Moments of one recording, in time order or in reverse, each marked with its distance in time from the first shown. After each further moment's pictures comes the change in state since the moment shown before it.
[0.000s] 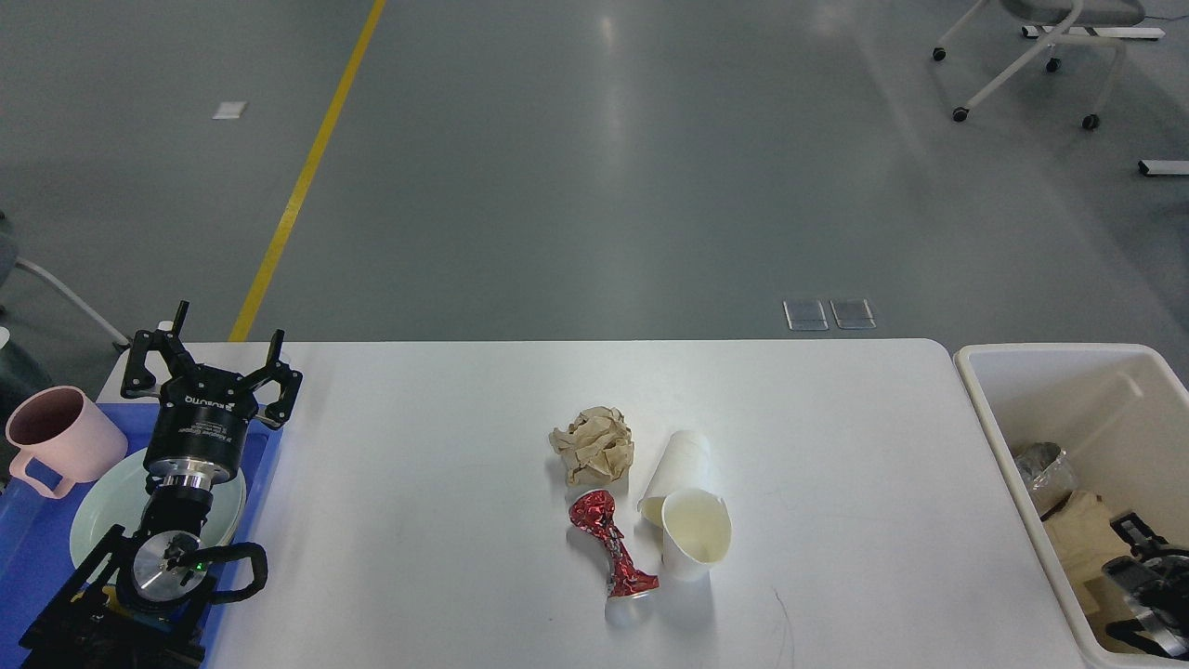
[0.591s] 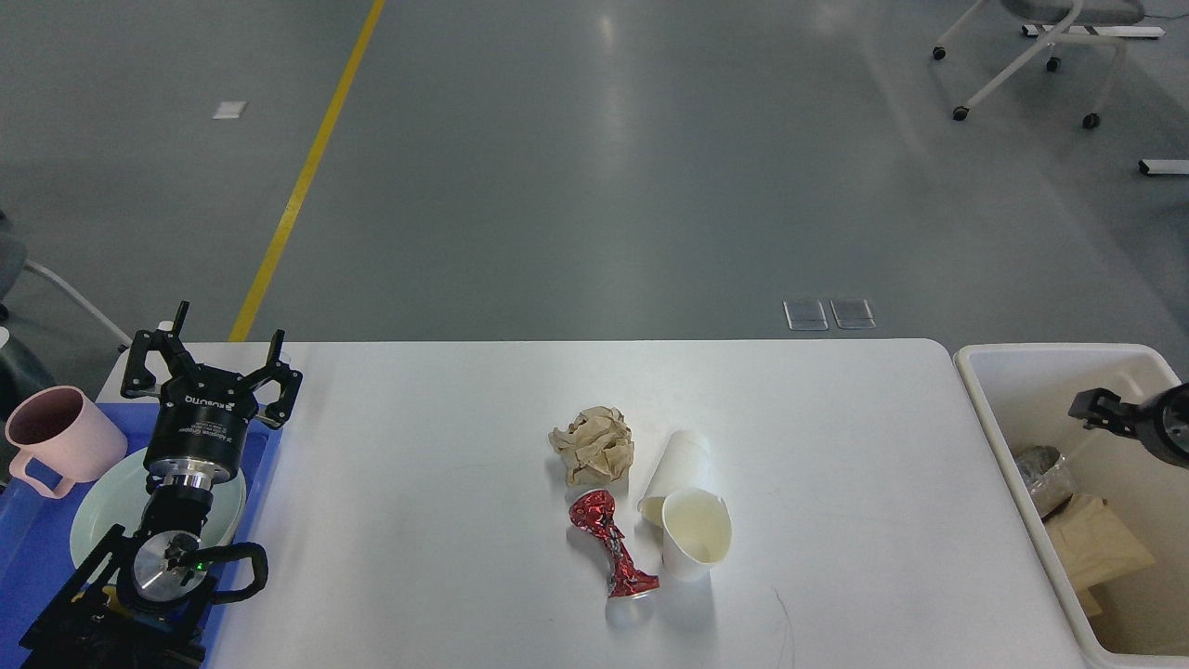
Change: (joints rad) left arm 0.000 0.000 0.000 0.000 0.000 -0.001 0.001; right arm 0.634 -0.297 -0.262 0.534 -0.431 0.451 -0.051
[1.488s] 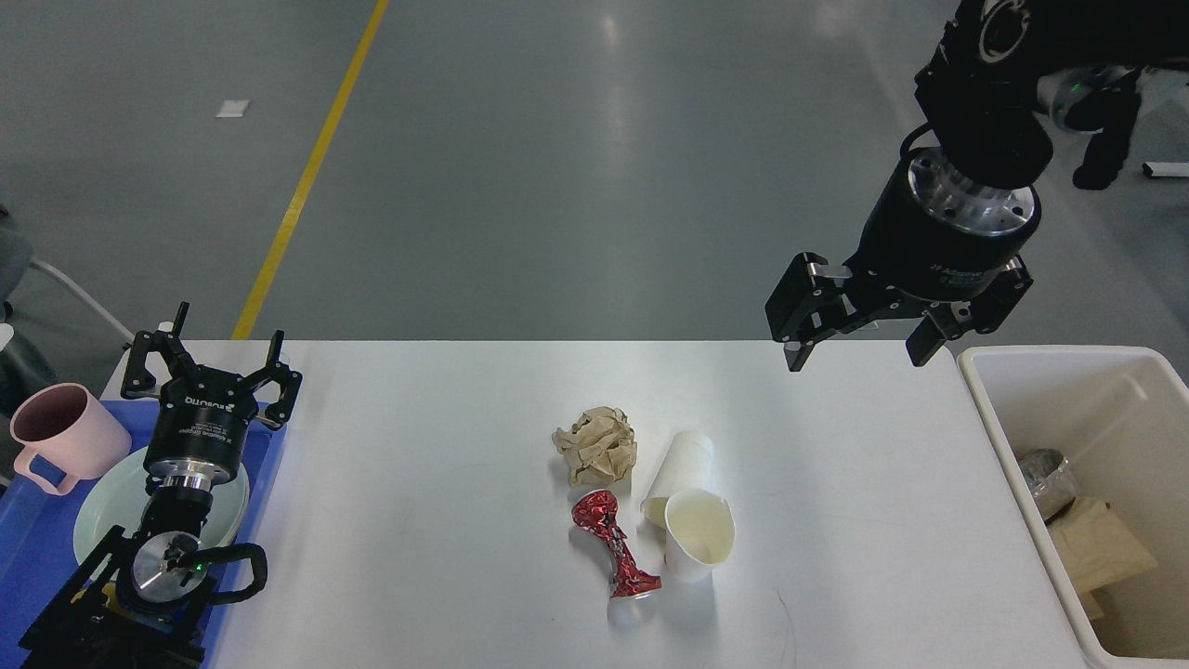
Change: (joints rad) left arm 0.001 0.000 0.000 0.000 0.000 0.000 -0.001; right arm 1.268 0.526 -0.458 0.790 0.608 0.602 0.013
